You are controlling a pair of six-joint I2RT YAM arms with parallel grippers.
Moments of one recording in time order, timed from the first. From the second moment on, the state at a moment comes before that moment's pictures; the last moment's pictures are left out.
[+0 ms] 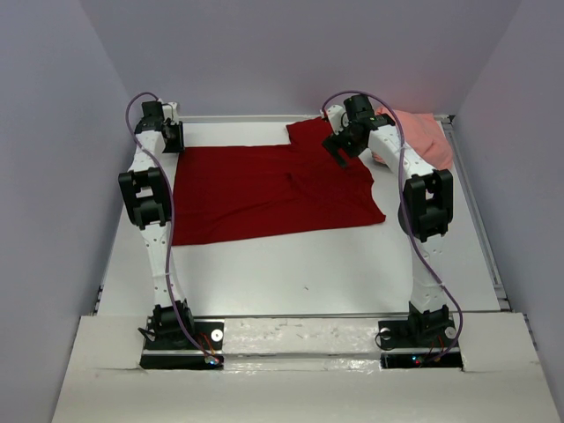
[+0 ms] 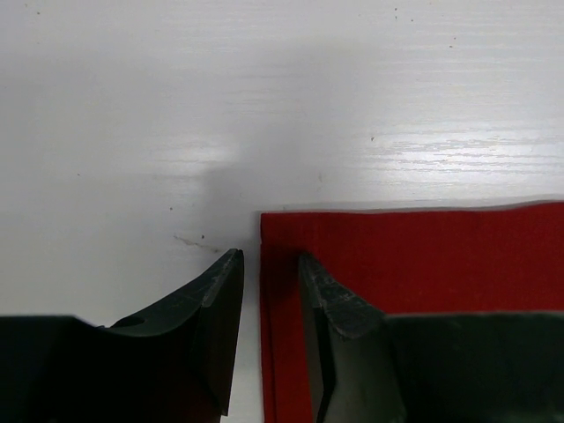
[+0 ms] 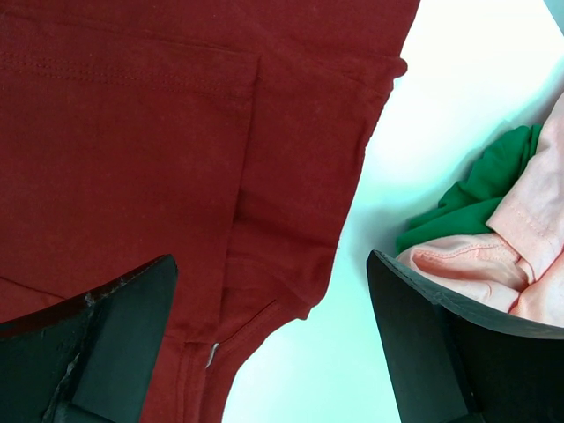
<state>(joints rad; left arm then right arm) 0.18 2.56 2.30 -0.60 0.19 0.09 0.29 2.23 2.06 -0.78 -0.01 -0.48</state>
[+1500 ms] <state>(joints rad) 0.13 2.57 2.28 -0.55 0.15 0.13 0.29 2.41 2.31 -0.77 -0.04 -0.45</state>
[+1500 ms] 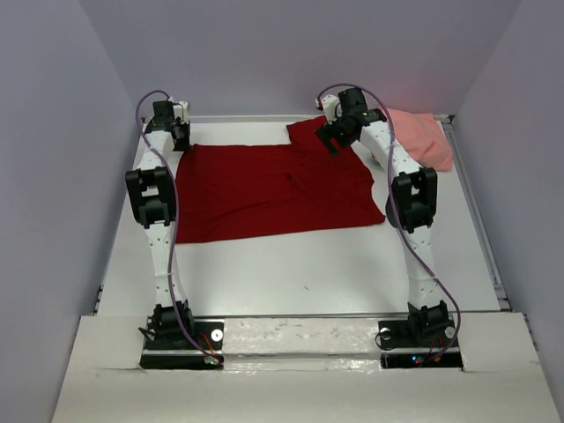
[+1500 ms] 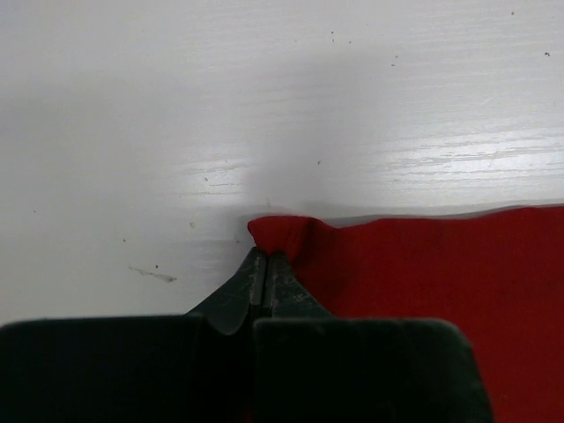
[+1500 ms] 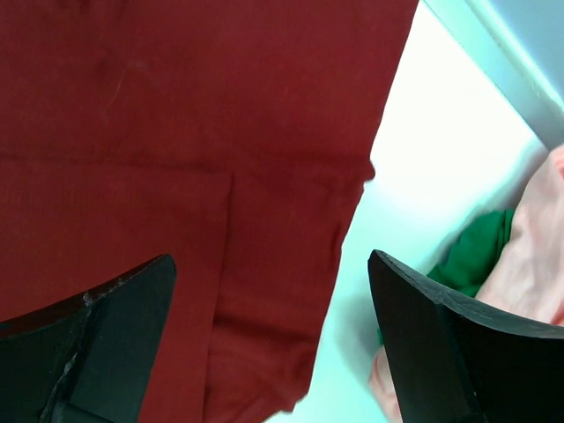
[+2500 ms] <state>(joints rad) 0.13 2.48 2.13 -0.53 0.15 0.13 0.14 2.63 2.41 -0.48 0.19 -0.44</state>
